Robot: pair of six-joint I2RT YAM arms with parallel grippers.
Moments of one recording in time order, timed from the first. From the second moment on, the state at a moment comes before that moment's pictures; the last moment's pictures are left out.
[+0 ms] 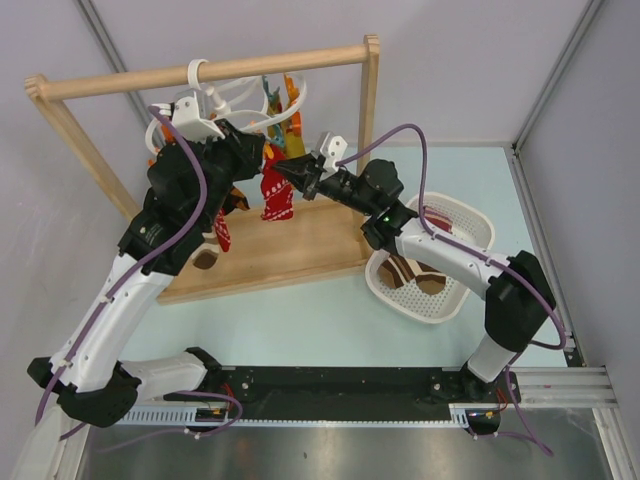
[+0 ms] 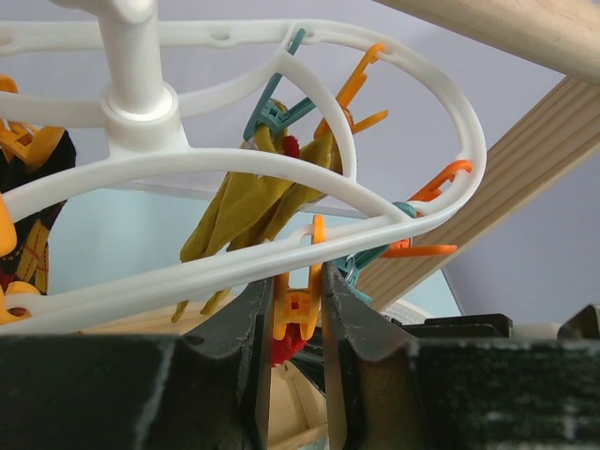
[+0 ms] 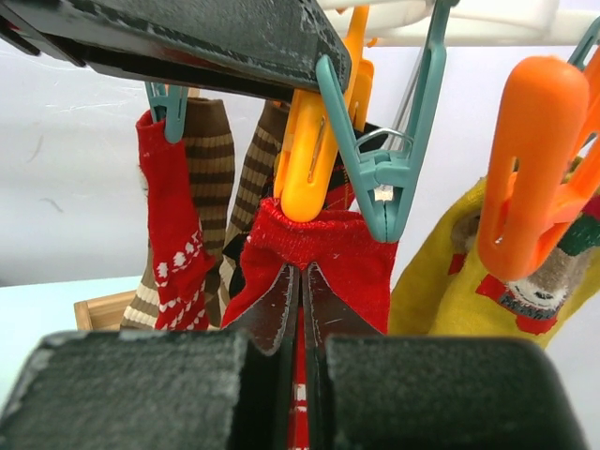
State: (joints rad) left arm -0.61 1.14 1.55 -0.41 -0.38 -0.44; right arm 0.79 1.66 1.36 0.69 -0.43 -0.11
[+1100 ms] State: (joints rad) left arm -0.61 1.13 1.55 -0.42 -0.38 -0.42; right arm 0.79 1.68 1.39 0.66 -0.43 -0.11
